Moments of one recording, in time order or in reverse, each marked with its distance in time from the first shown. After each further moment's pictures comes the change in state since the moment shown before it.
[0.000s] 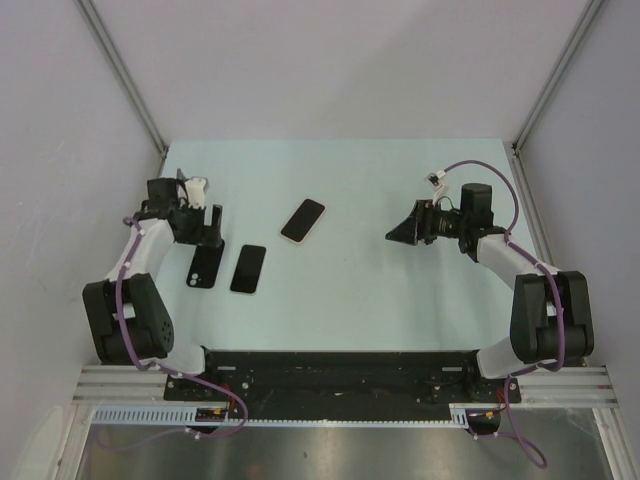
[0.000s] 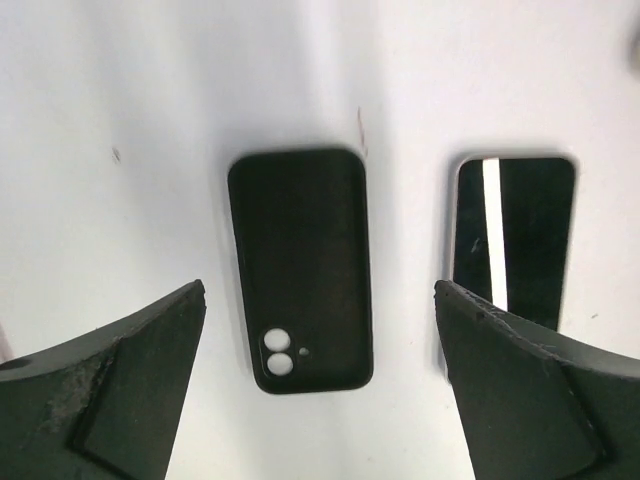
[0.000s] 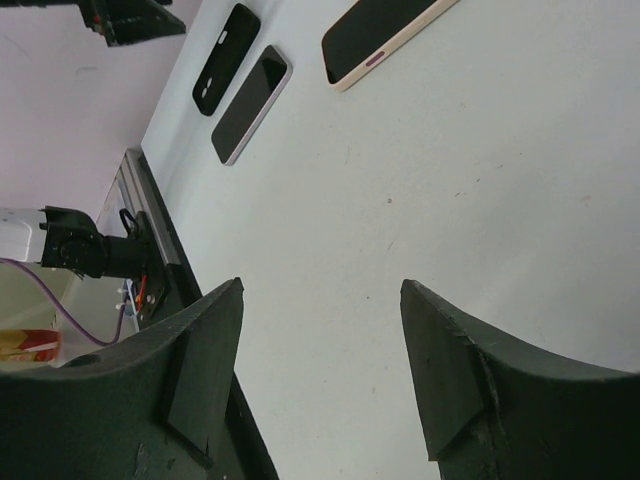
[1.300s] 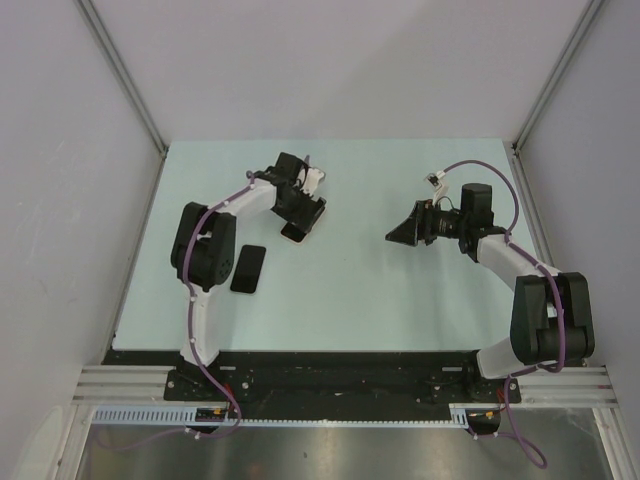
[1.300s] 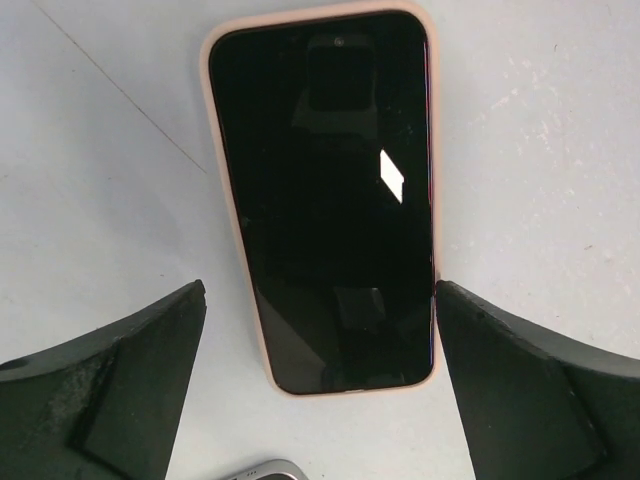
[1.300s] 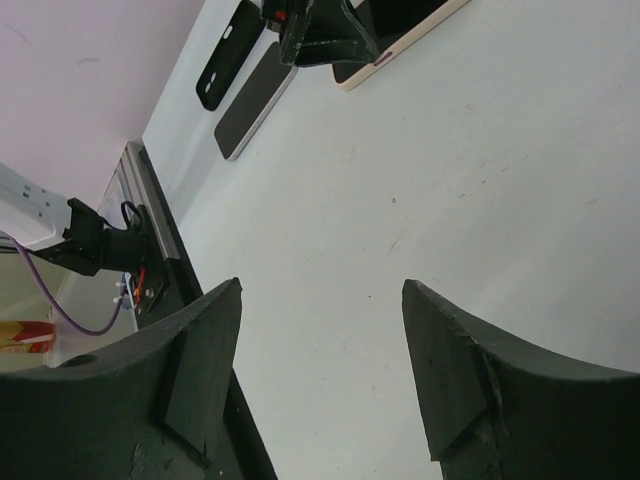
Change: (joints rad) left arm -0.578 0.635 0.602 -0.030 -0.087 -0.050; right arm 0.001 -0.006 0.000 -0.007 -0.013 -0.023
